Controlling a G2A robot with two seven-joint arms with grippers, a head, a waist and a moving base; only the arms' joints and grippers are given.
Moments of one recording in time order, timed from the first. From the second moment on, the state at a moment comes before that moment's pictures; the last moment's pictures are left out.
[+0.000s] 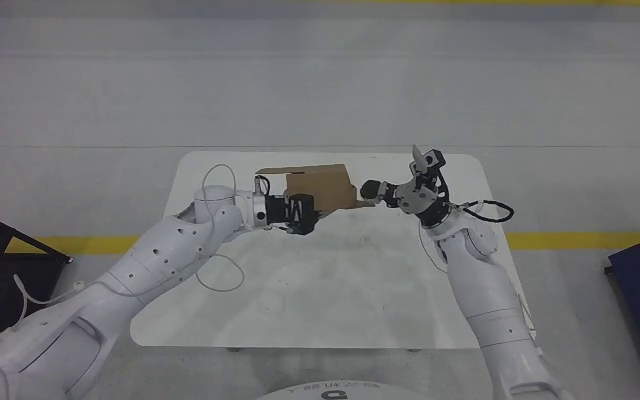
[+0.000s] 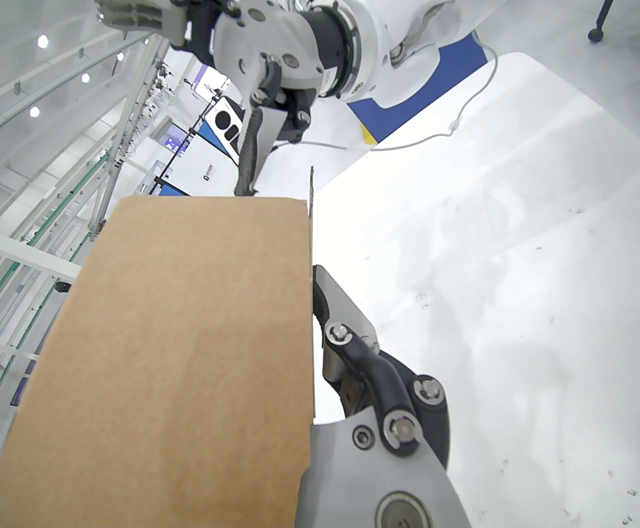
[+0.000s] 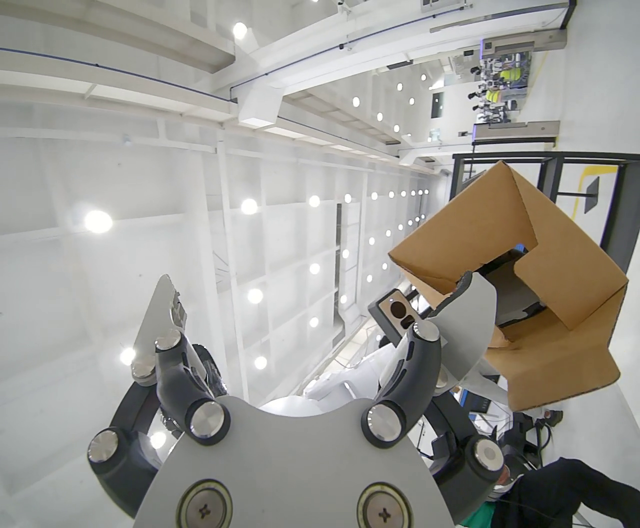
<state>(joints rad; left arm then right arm) 0.77 -1.07 -0.49 -1.29 1.75 -0.45 0.66 -1.40 -1.27 1.45 -1.44 0.92 -0.06 1.03</state>
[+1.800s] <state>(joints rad) 0.84 -1.12 -0.63 -1.31 1.75 -0.47 0.52 -1.42 -1.26 1.44 -1.46 0.99 -0.13 1.06</state>
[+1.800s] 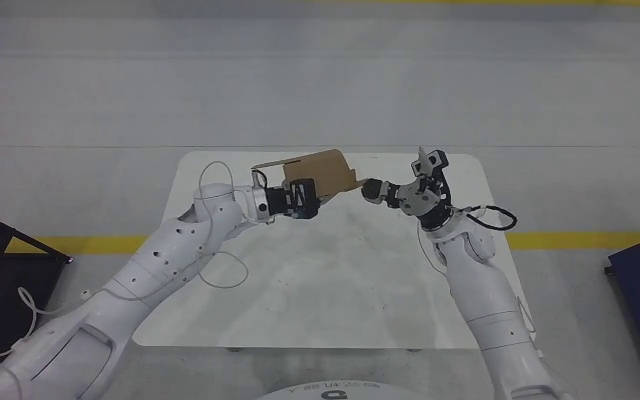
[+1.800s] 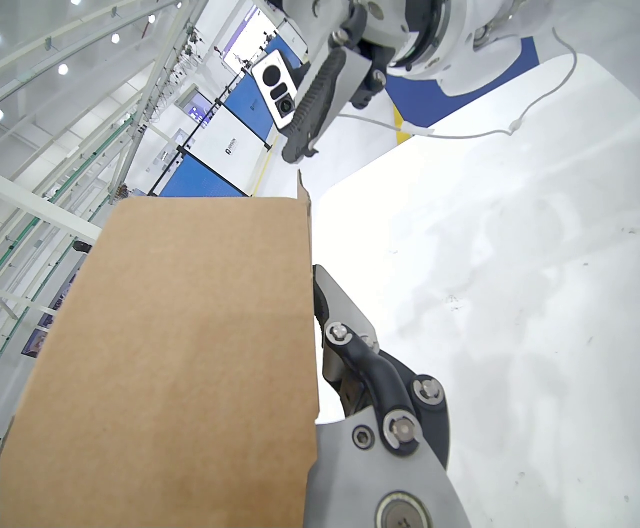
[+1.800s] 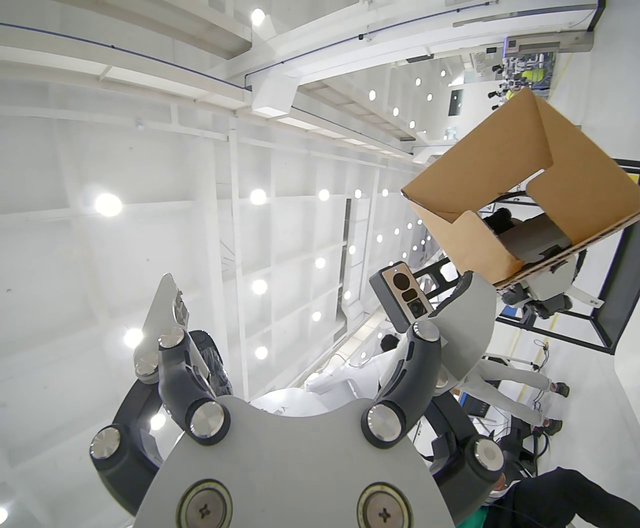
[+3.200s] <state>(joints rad) 0.91 -1.13 -0.71 -1.34 1.82 -0.46 0.49 -1.37 -1.23 1.37 -1.43 0.57 0.04 0.89</state>
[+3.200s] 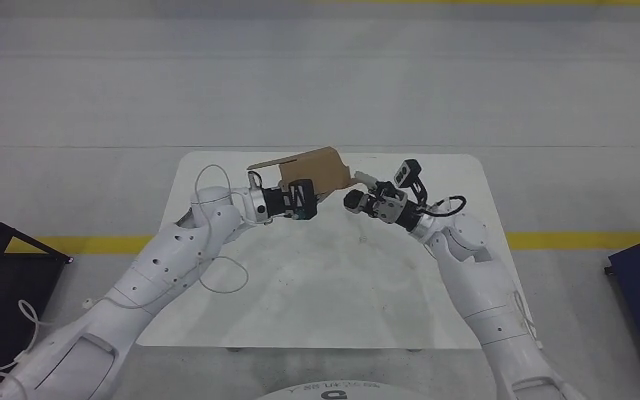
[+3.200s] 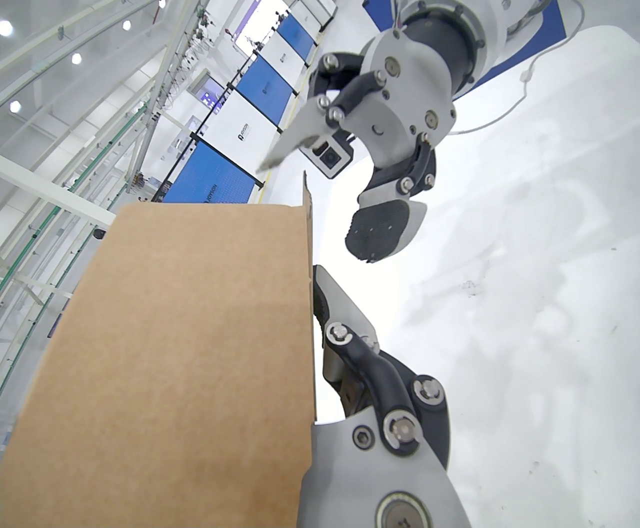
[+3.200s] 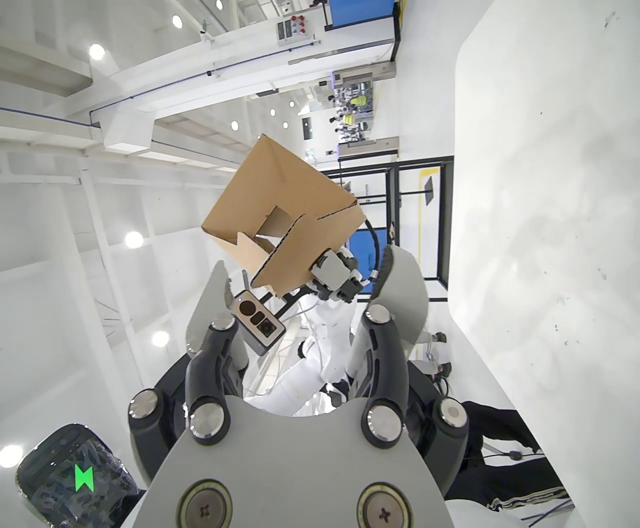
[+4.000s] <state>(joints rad) 0.91 -1.15 -0.71 -1.34 1.89 -0.48 0.44 -1.36 -1.22 1.34 -1.41 0.53 0.04 0.89</state>
